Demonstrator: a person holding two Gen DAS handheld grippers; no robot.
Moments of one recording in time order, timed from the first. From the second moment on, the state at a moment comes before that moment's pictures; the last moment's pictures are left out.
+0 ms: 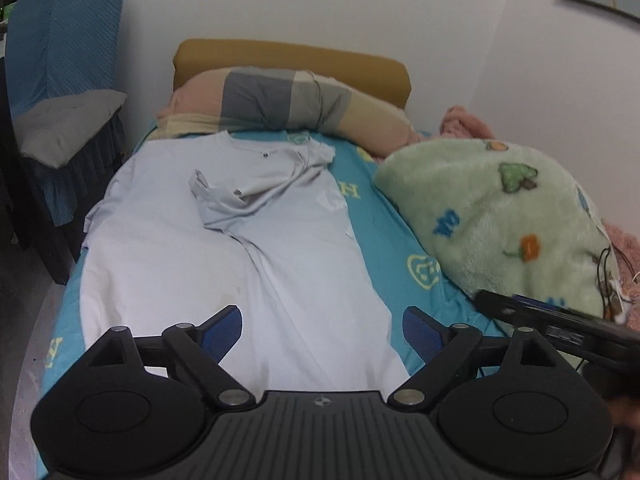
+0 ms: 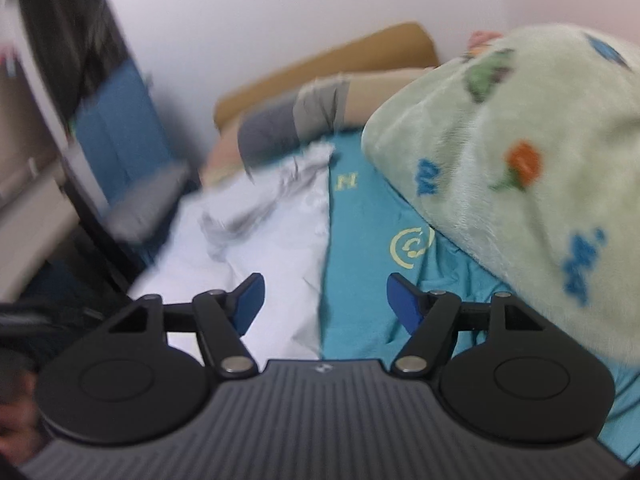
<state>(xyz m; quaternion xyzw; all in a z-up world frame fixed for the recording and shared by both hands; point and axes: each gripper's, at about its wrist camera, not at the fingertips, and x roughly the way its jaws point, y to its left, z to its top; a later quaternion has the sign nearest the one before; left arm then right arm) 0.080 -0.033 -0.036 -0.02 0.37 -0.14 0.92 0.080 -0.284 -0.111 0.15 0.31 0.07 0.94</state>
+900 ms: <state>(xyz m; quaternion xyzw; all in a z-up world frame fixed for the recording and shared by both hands) 0.143 0.082 -0.099 -0.22 0.36 -0.06 0.91 0.398 -0.036 -0.195 -0.20 0.39 0.16 0.88</state>
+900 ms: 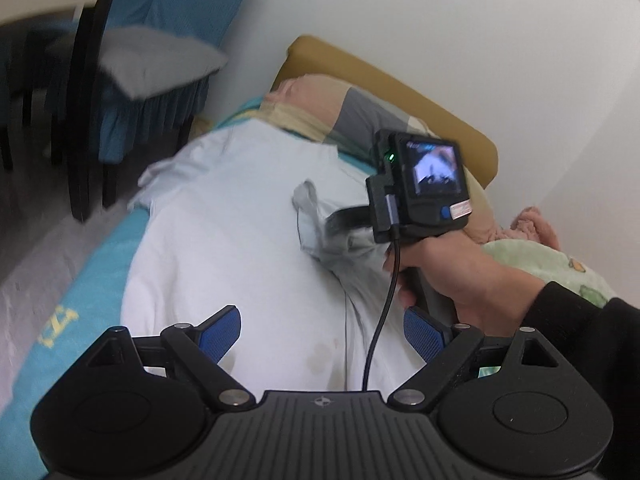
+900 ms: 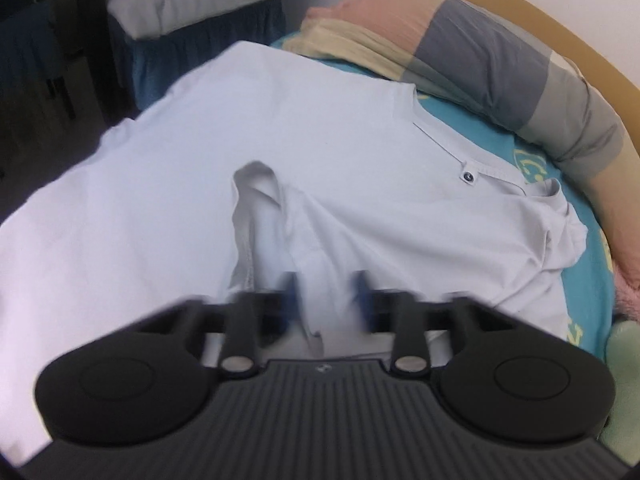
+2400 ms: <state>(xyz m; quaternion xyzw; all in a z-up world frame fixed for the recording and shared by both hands) 0.164 0.120 -0.119 -0.25 0.38 0.09 0.89 0.396 -0.037 -0.220 -0.14 0.28 0.15 0.94</state>
